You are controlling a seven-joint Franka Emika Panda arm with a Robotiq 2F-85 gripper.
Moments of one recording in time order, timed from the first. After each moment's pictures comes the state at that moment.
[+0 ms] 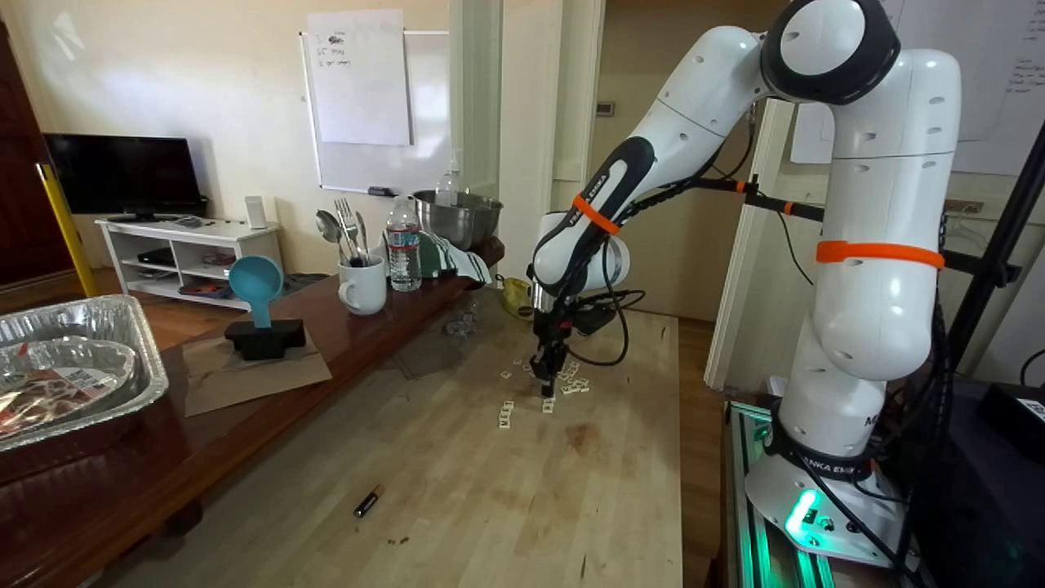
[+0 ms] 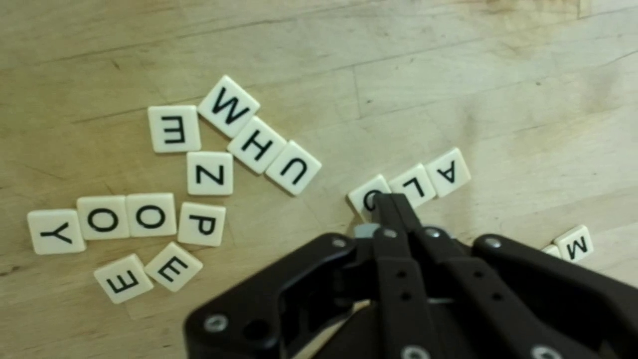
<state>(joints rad) -0.15 0.13 0.01 -2.54 0.29 2.59 -0.30</state>
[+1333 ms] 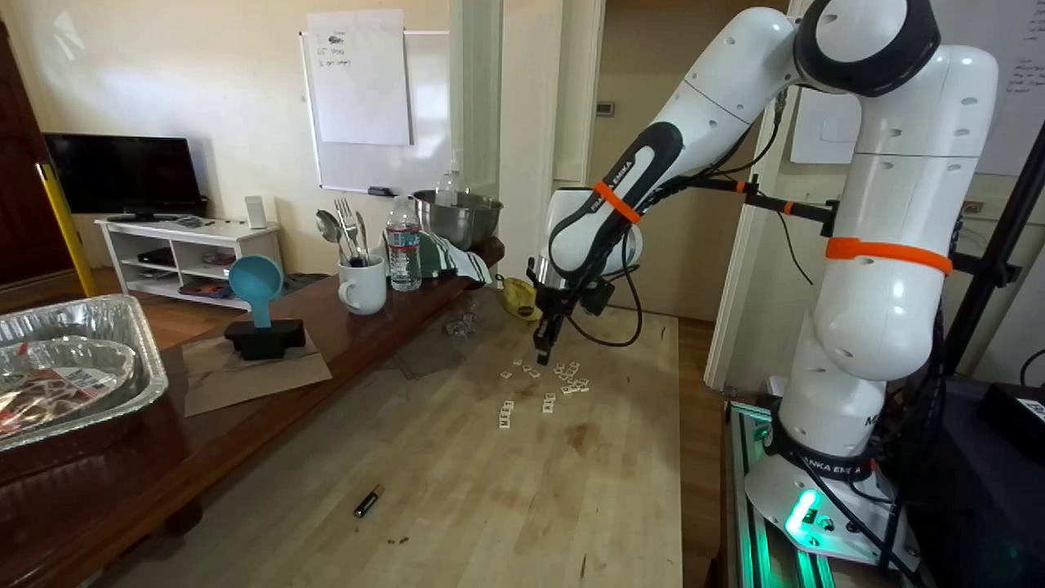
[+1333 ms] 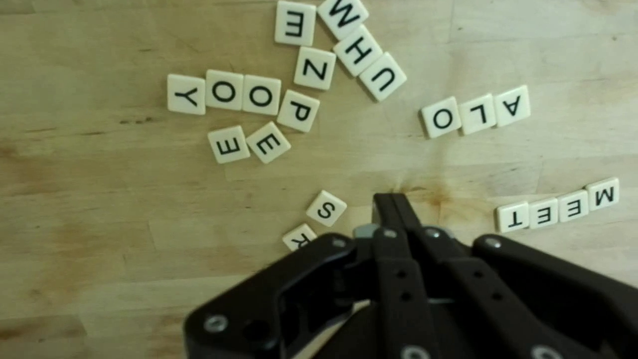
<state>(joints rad) -0.14 0.02 -0.05 -2.58 0.15 2.70 -0.37</state>
